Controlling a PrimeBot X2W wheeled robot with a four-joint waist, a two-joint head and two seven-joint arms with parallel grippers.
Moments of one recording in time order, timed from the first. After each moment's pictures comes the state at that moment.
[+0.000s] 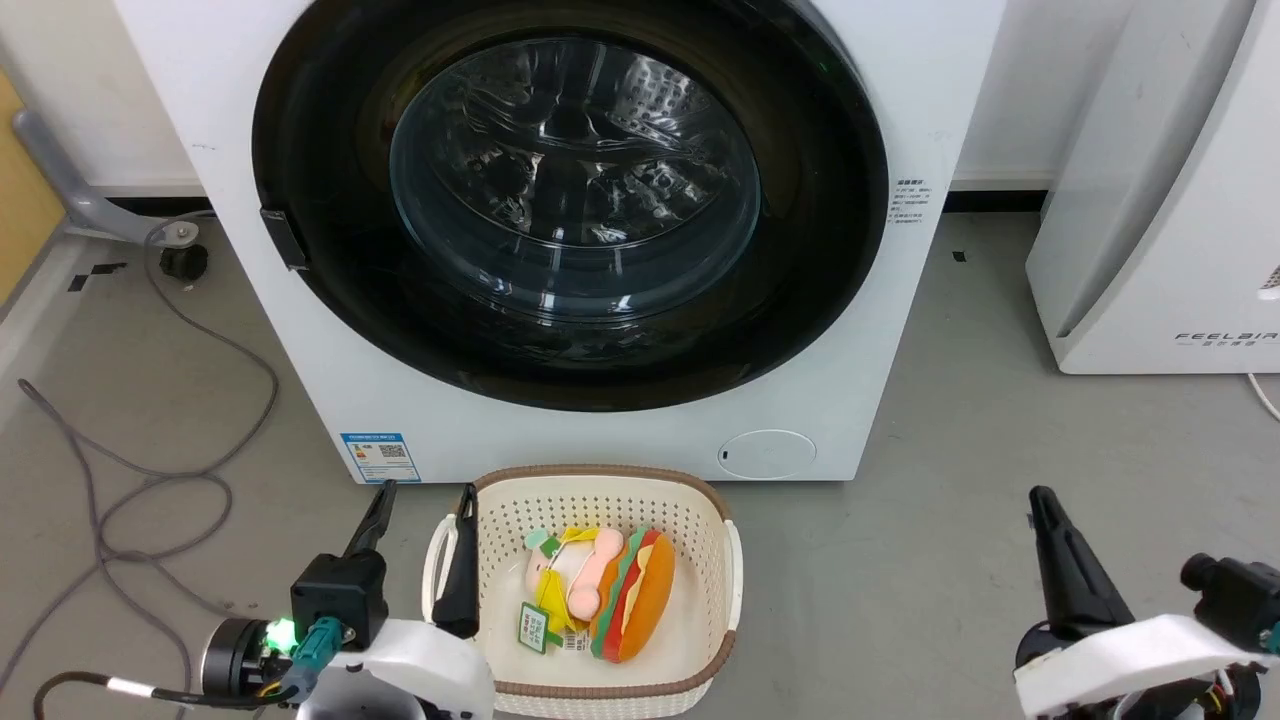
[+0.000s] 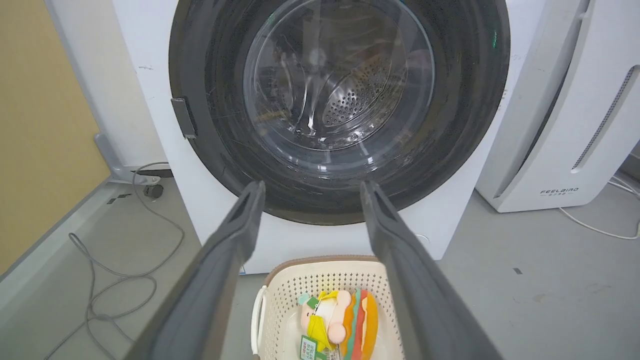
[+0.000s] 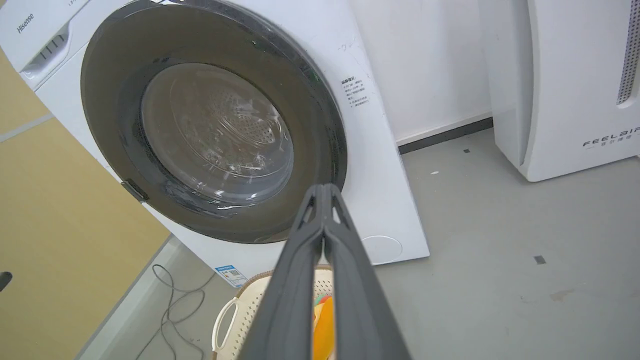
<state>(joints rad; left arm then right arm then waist) -0.03 0.05 -0.07 0.06 -0.06 0.00 -0.08 0.00 -0.06 -0.03 0.08 0.48 0.13 -0.06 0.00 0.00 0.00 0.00</state>
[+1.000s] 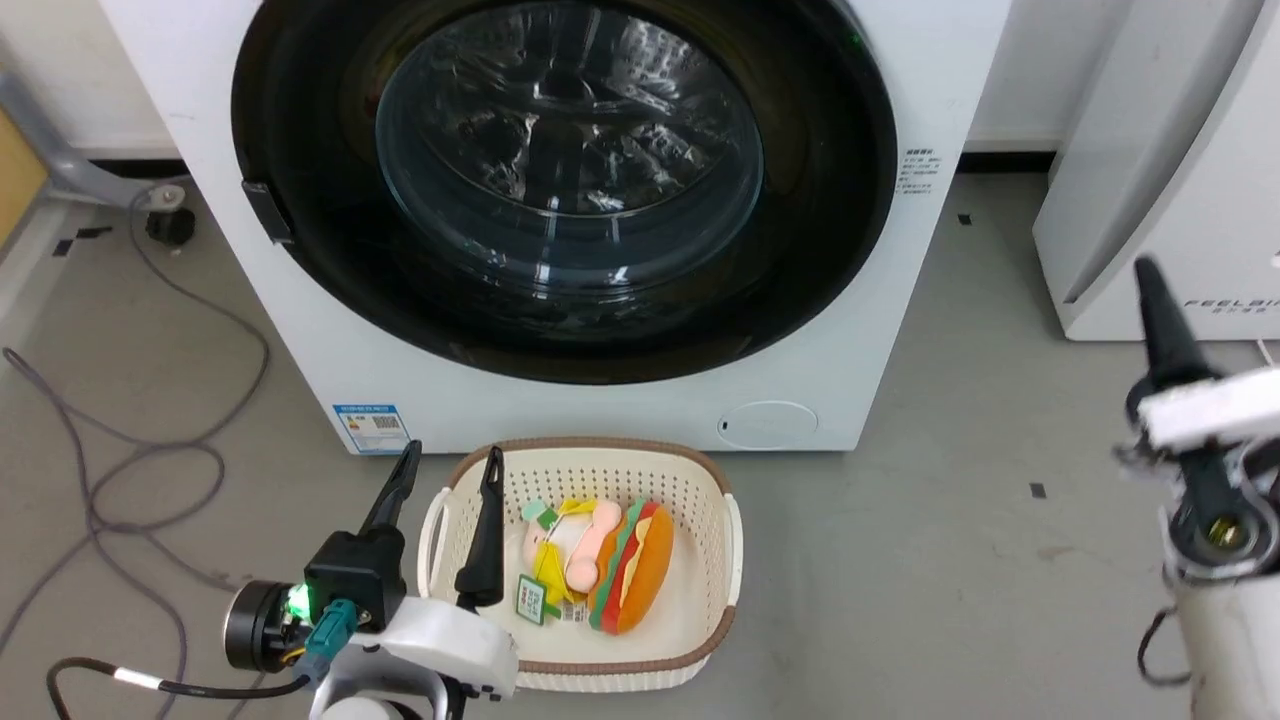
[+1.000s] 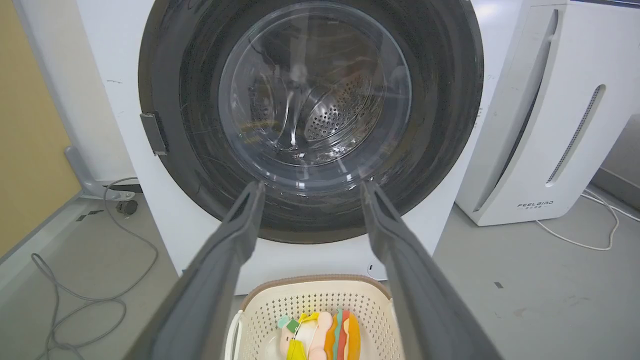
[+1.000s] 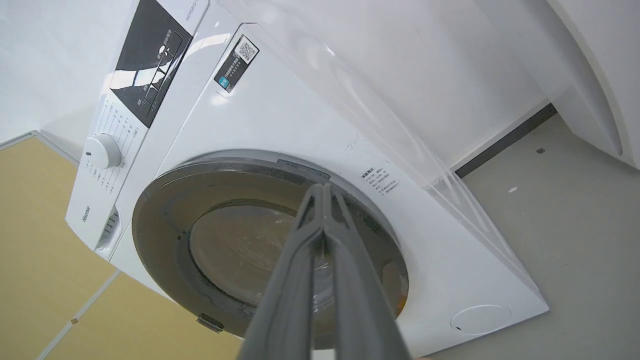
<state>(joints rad) -0.08 0.05 -0.12 0.07 -0.09 0.00 -0.14 -0.46 -0.18 -0.09 0.39 1.00 0.13 0.01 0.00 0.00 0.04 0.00</state>
